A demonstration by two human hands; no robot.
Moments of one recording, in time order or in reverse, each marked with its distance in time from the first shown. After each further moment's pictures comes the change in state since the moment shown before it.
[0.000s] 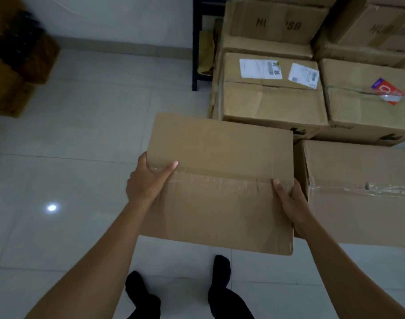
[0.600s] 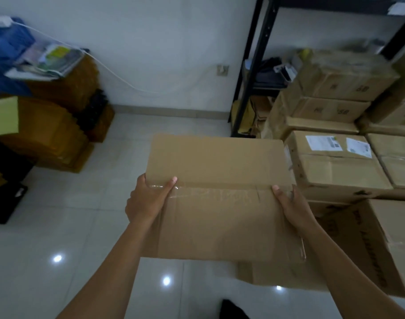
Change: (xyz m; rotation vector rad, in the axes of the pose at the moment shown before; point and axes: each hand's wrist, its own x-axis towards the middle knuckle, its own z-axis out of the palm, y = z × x) left_hand 0.143 -0.062 -0.303 -0.088 0.098 0.054; right_hand -0.054 -0.211 0.262 -0.214 0.102 -0.239
